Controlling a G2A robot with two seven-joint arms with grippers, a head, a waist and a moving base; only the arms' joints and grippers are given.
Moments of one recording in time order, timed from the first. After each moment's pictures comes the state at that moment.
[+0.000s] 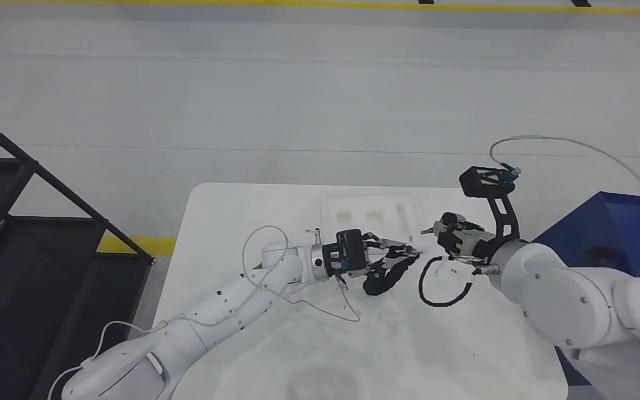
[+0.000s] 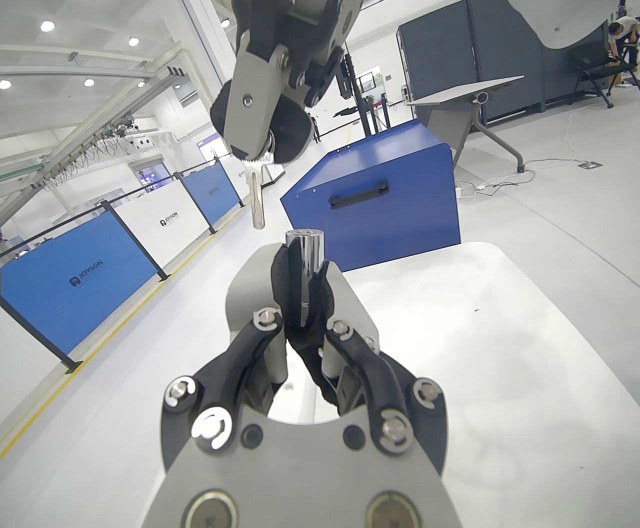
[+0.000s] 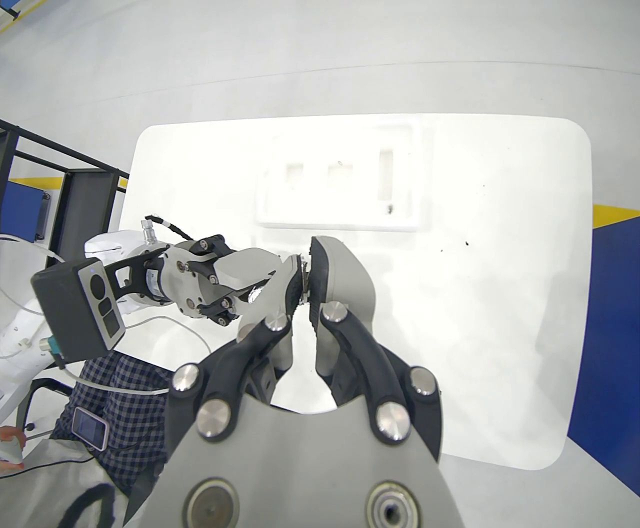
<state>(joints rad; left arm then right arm) 0.87 -1.18 -0.54 -1.29 1.46 -0.46 0.67 -1.04 -0.68 1.10 -2.35 -0.45 0.82 1.00</state>
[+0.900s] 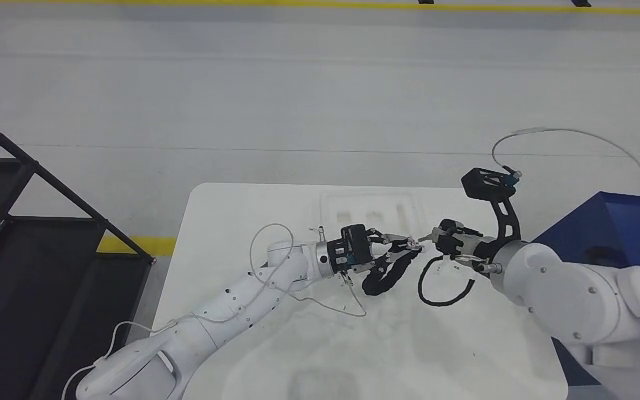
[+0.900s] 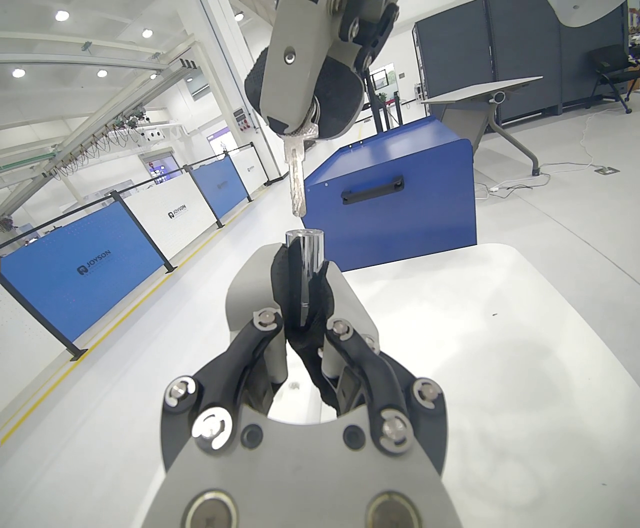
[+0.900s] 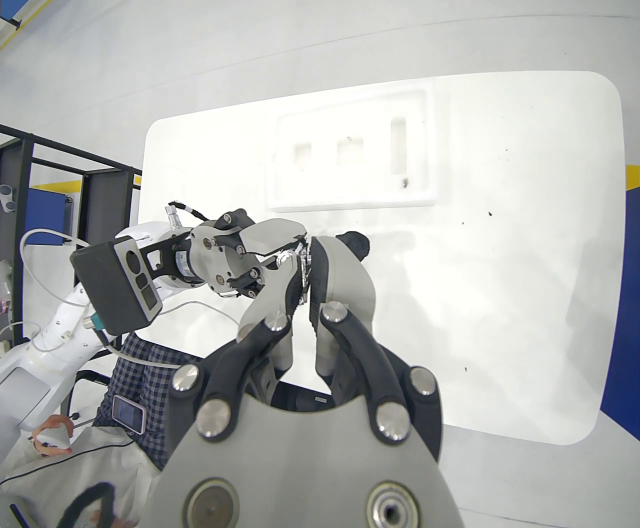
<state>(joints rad) 0.87 -1.23 -0.56 -1.22 1.48 -0.44 0.68 -0.96 -0.61 1.03 -2.35 -0.23 0.92 0.90</state>
